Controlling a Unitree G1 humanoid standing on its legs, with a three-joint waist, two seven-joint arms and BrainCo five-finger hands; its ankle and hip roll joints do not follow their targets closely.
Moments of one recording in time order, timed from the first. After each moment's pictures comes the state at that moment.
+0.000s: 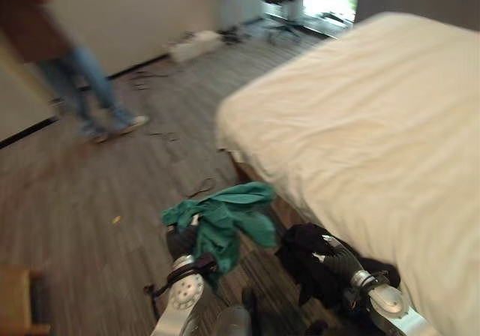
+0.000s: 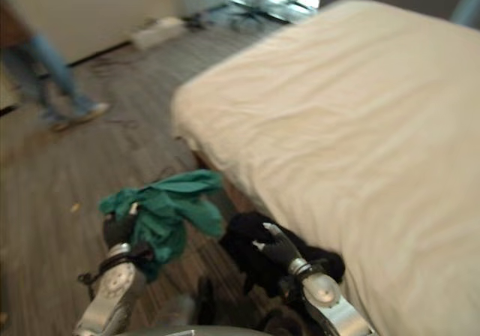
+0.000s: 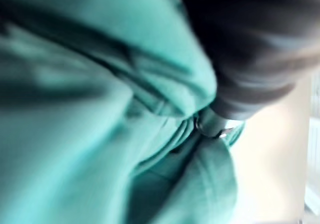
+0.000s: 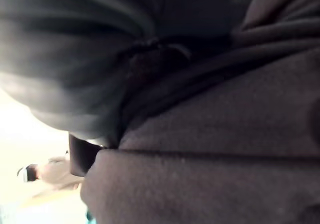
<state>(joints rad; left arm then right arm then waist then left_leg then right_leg) 0.21 0.33 -0.29 0.02 -0.46 -0.31 0.53 0.17 -0.52 0.48 -0.06 0.36 -0.04 0.01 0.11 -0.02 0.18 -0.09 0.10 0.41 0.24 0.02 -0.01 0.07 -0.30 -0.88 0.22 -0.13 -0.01</state>
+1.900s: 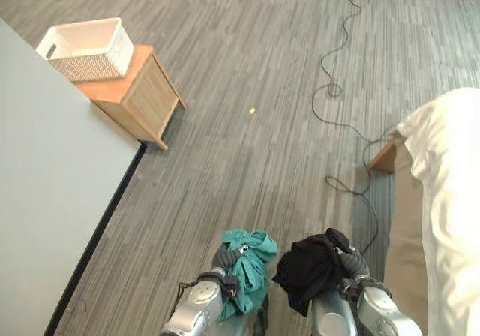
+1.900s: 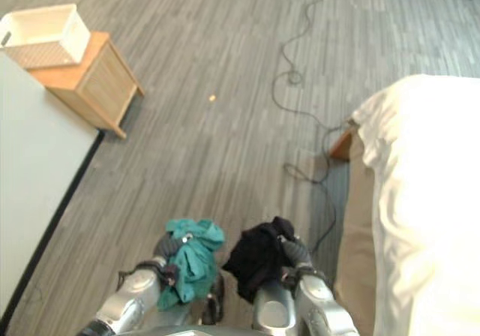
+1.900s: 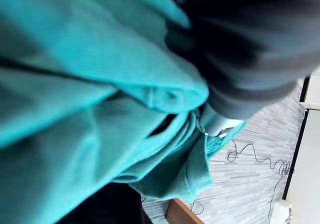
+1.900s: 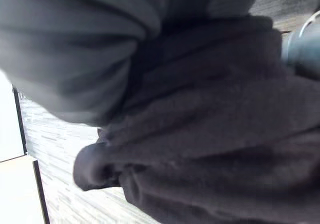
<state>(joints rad) 0.06 0.28 -0.48 0.37 -0.58 -0.03 0.07 0.19 -0.33 0.32 0.18 0.61 0.07 -0.25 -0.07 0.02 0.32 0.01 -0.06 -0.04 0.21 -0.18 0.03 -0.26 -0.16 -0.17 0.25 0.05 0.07</state>
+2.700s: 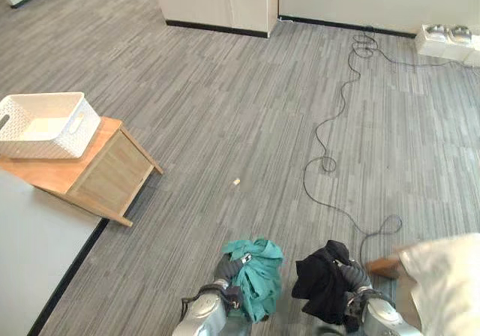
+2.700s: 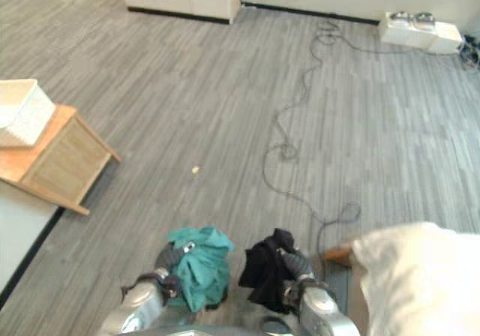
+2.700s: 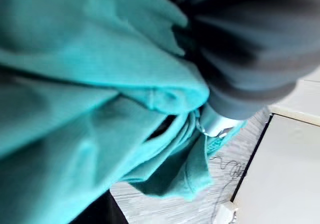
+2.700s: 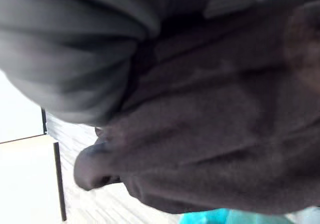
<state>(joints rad) 0.11 0.25 -0.47 0.31 -0.61 -0.03 0.05 0.25 -0.38 0.40 0.15 0.63 0.04 -0.24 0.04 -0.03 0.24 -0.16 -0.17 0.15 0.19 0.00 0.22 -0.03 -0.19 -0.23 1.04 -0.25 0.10</state>
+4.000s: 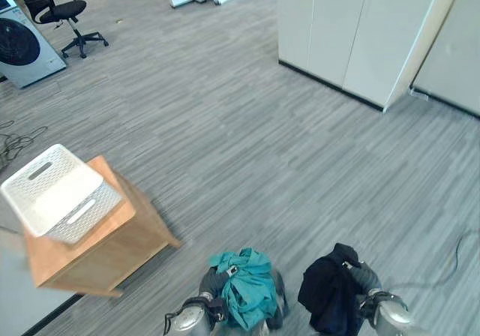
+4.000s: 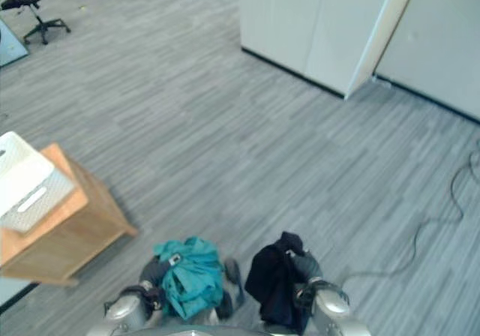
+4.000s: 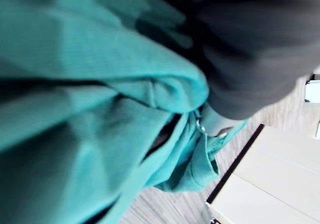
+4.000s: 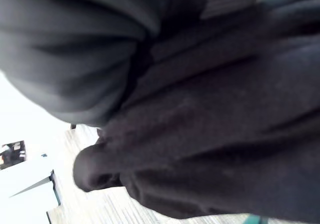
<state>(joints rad) 0.21 0.33 -0.38 0.33 -0.66 -0.02 -0.02 0.22 -0.40 0.39 0.24 0.63 0.01 -0.15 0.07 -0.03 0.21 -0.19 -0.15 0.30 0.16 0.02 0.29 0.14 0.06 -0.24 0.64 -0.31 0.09</state>
